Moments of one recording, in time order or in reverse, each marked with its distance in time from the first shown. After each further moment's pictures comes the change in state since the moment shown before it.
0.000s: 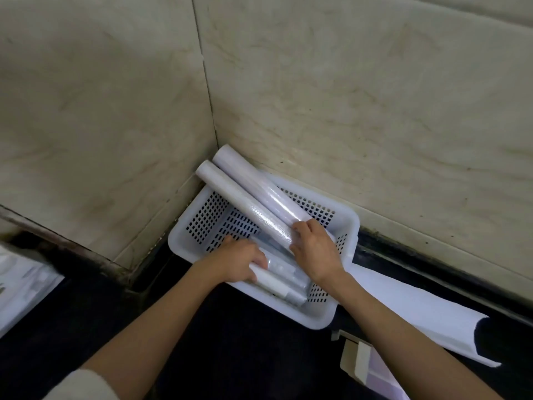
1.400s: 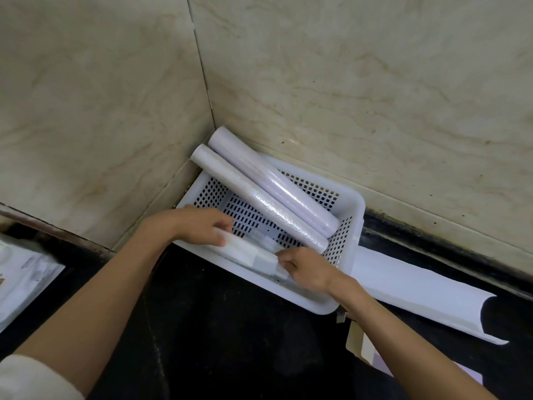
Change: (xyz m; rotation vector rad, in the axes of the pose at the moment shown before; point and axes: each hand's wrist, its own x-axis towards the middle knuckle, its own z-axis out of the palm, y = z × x) left_hand -0.028 -0.045 -0.056 -0.030 -0.218 -0.118; right_hand -0.025 -0.004 0.027 0.212 -0.567 0.004
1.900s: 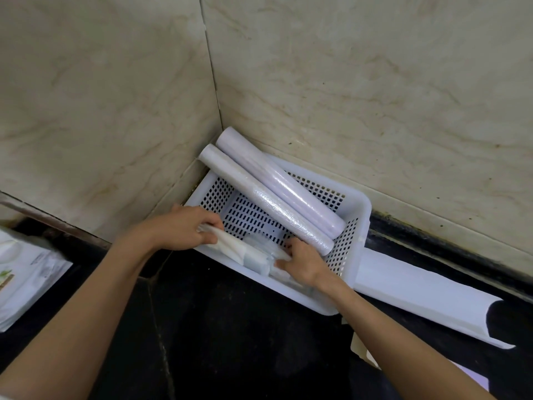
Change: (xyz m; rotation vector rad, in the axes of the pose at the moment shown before) left_hand -0.034 -0.015 0.006 -0.156 0.192 -0.039; right_hand 0.012 -0.021 0.006 0.191 0.125 0.217
